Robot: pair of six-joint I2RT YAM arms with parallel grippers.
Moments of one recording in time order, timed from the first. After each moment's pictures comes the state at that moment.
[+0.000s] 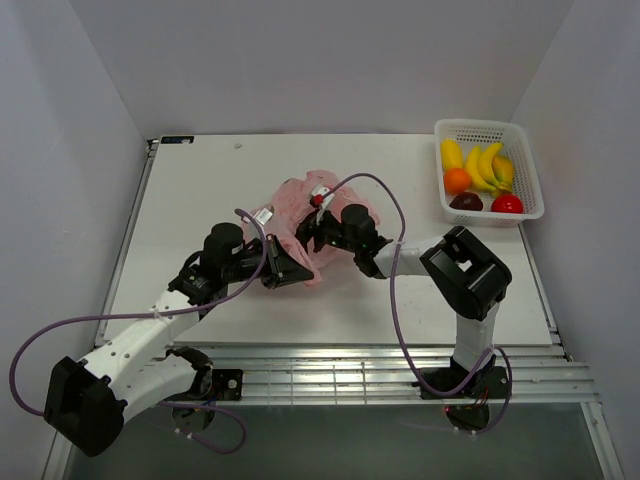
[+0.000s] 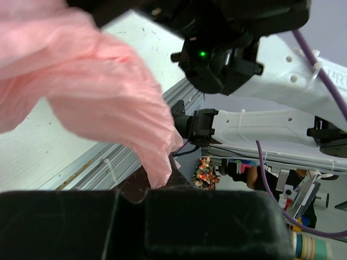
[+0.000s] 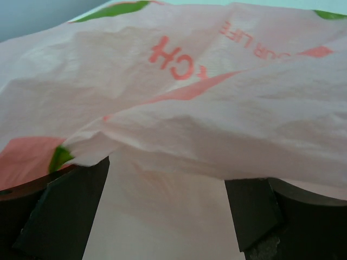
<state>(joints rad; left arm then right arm) -0.55 0.96 0.62 -0.07 0.60 -1.02 0.76 1.89 0.96 0.77 -0.34 0.13</state>
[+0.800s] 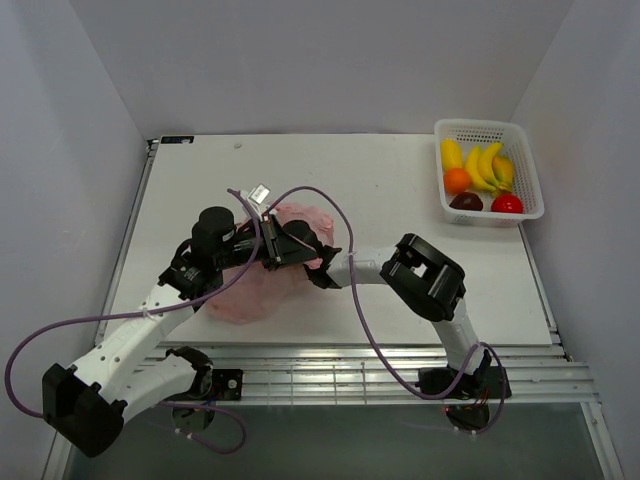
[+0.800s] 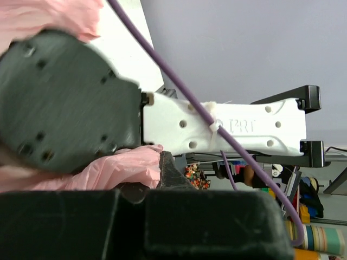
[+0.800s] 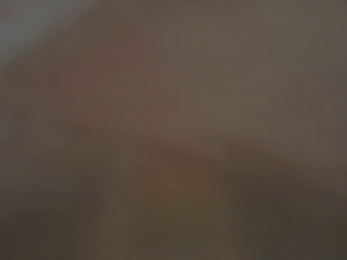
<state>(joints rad) -0.55 0.96 0.80 -0.08 0.61 -1.01 1.01 2.10 1.28 0.66 -0.16 0.11</state>
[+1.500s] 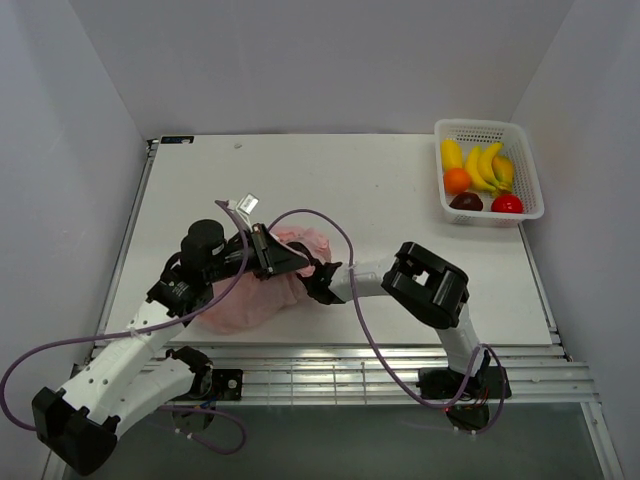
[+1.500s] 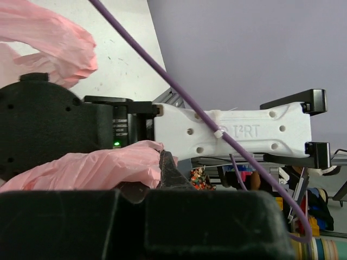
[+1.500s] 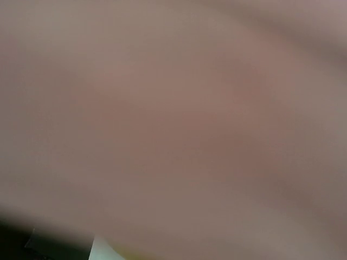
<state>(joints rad) -0.55 0.84 0.75 -0.15 0.56 -1.00 1.10 2.07 1.17 0.41 -0.06 0.14</state>
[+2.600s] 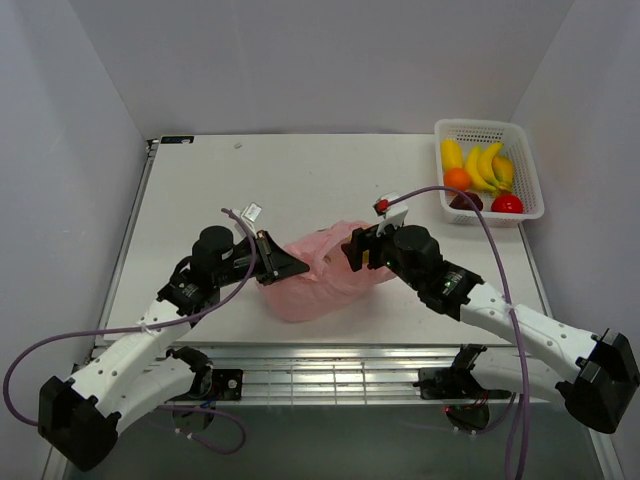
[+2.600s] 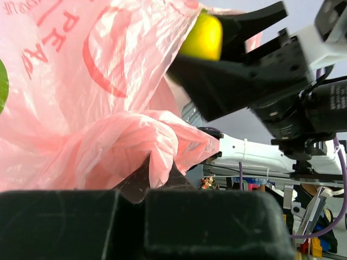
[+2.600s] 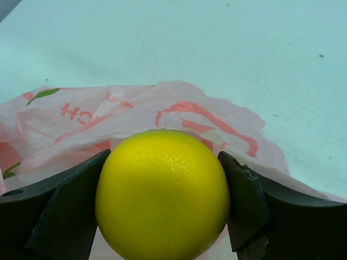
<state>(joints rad) -0.56 0.86 0.65 -0.10 0.49 -1.01 0.88 1.04 0.72 0.00 0.22 0.23</state>
